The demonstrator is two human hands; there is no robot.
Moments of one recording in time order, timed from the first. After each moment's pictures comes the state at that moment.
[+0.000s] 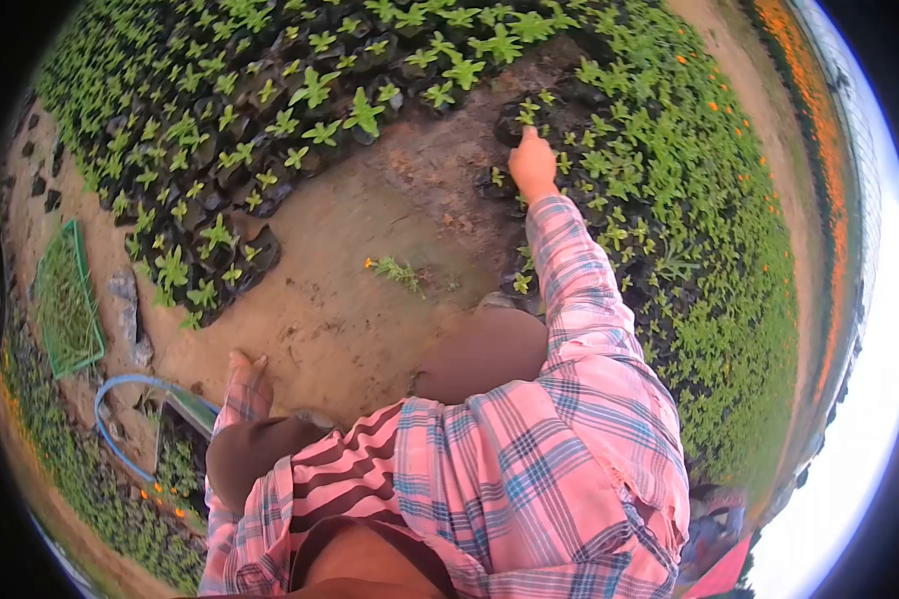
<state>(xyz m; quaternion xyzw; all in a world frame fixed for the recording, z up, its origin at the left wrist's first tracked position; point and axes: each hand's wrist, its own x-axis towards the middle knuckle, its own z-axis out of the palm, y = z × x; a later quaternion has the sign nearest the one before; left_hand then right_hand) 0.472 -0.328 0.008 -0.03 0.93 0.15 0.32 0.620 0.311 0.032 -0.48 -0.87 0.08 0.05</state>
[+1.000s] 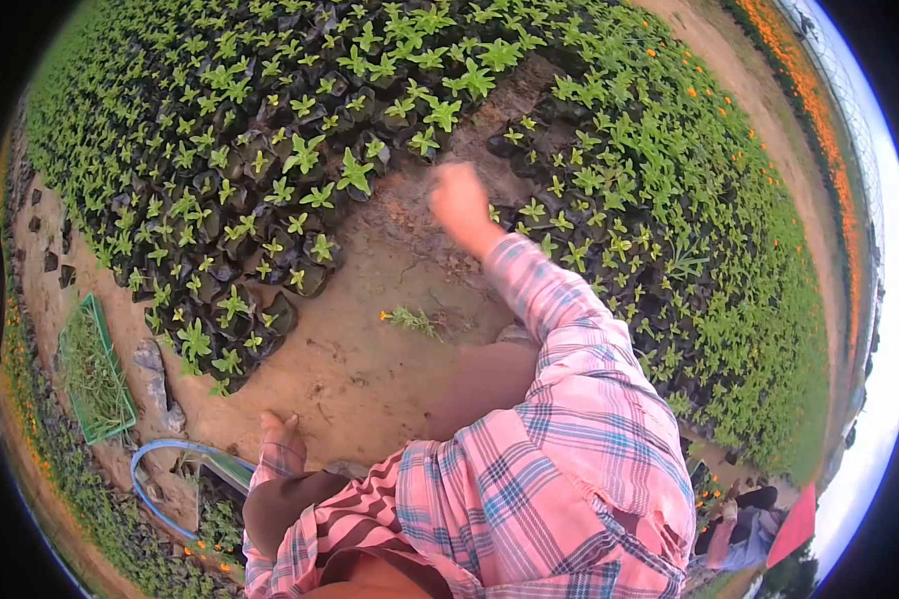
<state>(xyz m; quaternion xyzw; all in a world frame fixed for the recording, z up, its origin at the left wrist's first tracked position) 0.465 -0.340 -0.024 -0.05 0.93 0.18 0.33 0.554 0.228 0.048 -0.28 -0.92 0.14 0.23</state>
